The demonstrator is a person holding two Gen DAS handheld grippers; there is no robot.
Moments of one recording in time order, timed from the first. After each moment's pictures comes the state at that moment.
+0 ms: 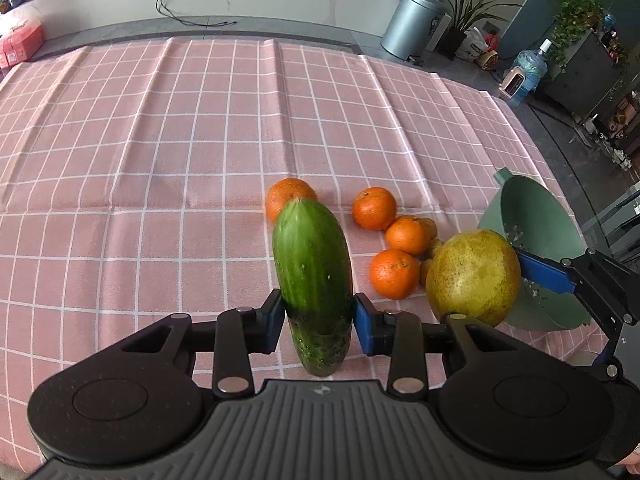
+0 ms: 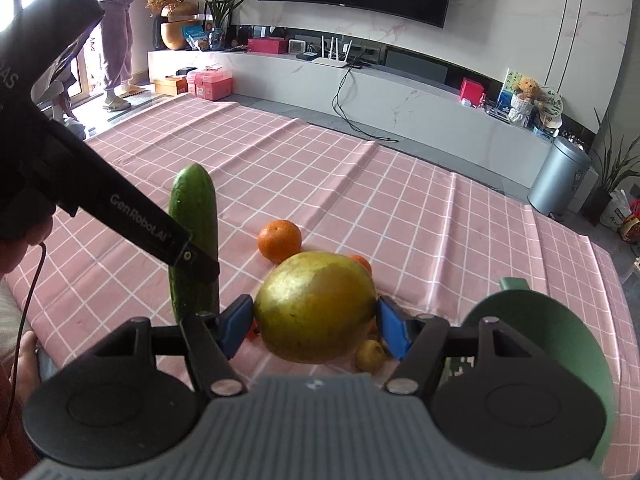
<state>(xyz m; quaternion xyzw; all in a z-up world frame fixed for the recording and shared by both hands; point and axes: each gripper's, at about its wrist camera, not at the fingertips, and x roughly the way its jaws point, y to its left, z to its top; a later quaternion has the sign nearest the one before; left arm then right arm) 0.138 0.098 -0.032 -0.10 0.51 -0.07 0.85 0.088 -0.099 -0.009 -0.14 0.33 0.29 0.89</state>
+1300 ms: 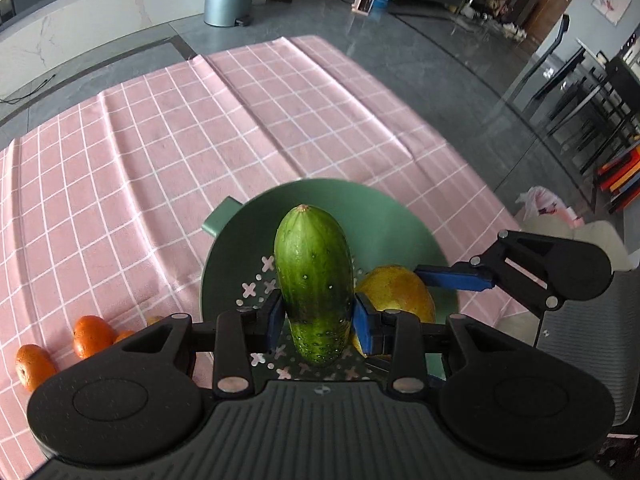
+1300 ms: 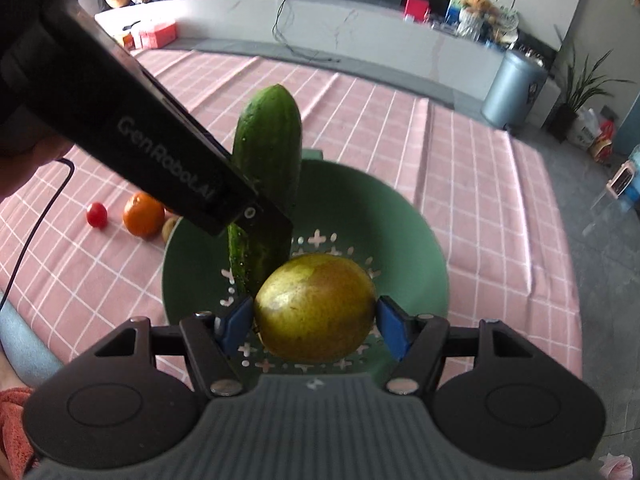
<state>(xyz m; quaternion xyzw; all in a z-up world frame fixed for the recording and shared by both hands) 0.223 -0.128 -0.027 0.03 0.53 -0.26 0.81 0.156 -0.262 -0.033 -0.14 0.45 0.23 0.85</state>
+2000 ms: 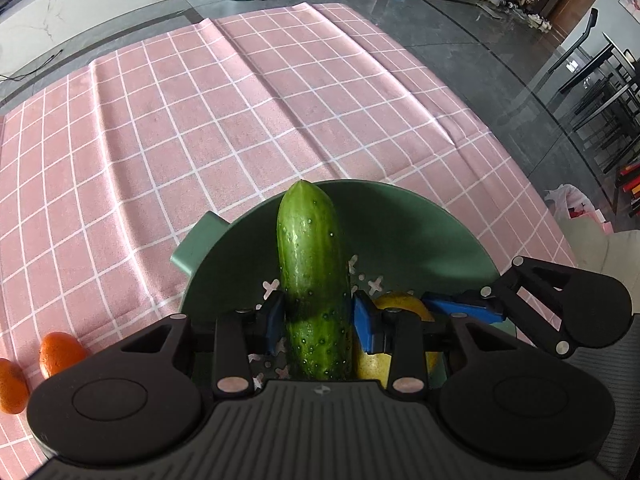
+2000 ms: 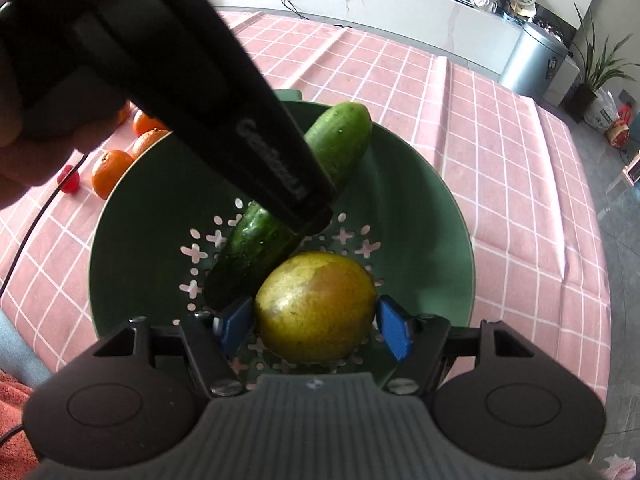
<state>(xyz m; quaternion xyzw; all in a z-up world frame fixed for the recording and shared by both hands) 0.261 -0.148 -0.071 0.03 0.56 -0.23 0.80 0.168 -0.257 -0.072 -0.15 0.48 0.24 0.83</state>
